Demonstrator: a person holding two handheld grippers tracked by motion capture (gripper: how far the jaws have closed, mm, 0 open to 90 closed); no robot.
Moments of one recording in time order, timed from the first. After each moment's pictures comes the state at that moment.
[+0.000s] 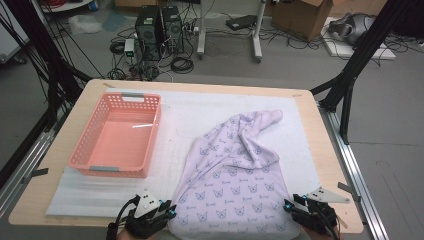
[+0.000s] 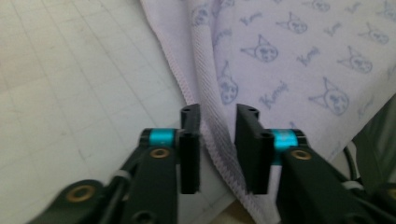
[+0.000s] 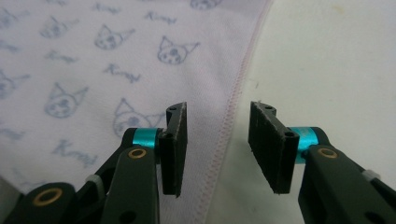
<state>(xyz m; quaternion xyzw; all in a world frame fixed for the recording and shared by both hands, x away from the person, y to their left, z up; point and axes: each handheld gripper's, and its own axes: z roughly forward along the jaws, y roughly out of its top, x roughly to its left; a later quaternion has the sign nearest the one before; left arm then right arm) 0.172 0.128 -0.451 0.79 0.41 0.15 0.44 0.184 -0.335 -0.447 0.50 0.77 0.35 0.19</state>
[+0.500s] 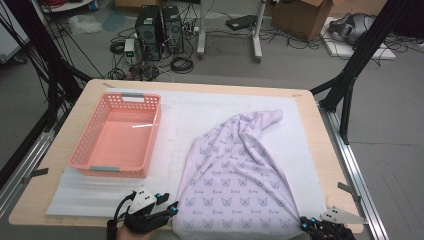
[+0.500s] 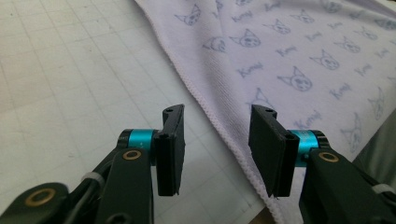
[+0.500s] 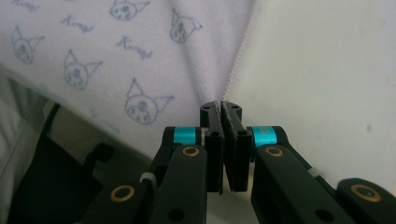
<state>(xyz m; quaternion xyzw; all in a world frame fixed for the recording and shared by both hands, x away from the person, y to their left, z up) 0.181 0.134 -0.451 0.77 0.41 0.14 0.47 0.133 -0.358 -0.438 0.50 0.79 0.32 0.16</state>
